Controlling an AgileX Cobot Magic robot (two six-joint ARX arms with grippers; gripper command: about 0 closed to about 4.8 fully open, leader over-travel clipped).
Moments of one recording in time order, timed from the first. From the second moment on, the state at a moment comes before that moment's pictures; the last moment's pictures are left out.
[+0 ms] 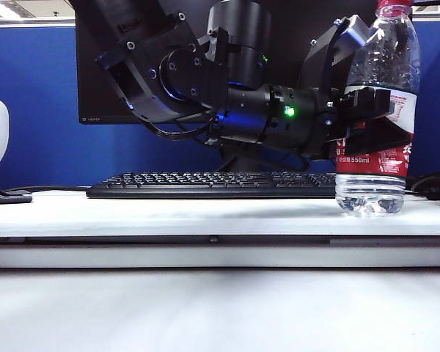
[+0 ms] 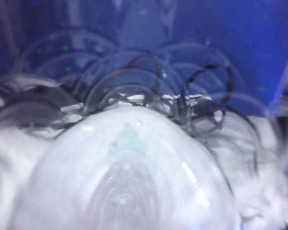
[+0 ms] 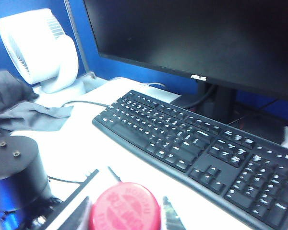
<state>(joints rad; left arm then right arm) -0.87 2.07 1.20 0.74 0.46 0.07 -0.03 0.86 0.73 -0.05 -0.79 -0.01</state>
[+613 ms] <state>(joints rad) -0.86 2.07 1.20 0.74 0.45 0.06 -0.01 0.86 0.72 0.07 -0.77 0.10</state>
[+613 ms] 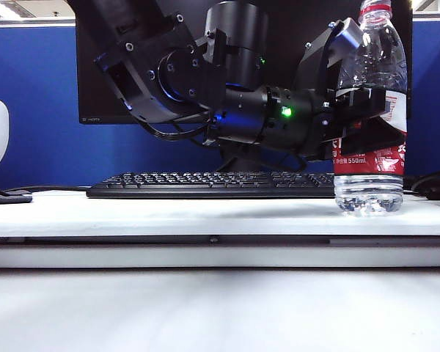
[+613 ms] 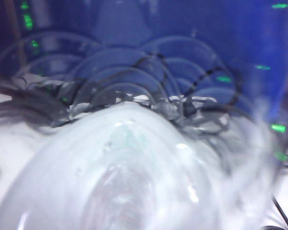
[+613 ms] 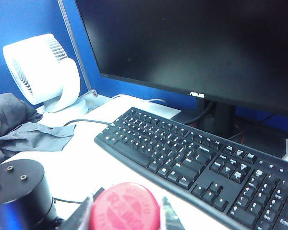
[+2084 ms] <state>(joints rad) -0.86 2.07 1.20 0.74 0.43 0.06 -0.05 0.77 0.72 -0.14 -0.27 -0.02</state>
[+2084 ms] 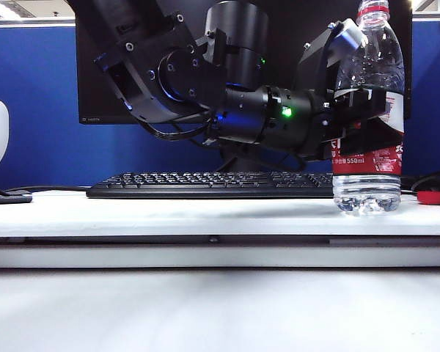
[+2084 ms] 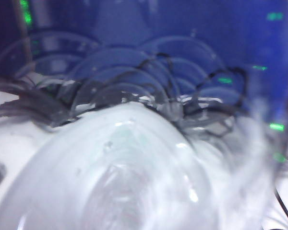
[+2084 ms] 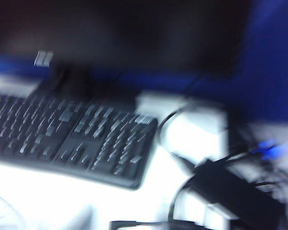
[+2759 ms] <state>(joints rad) -0.86 2.07 1.20 0.74 0.43 0.07 -0.05 0.00 0.73 -0.76 -0.27 0.07</state>
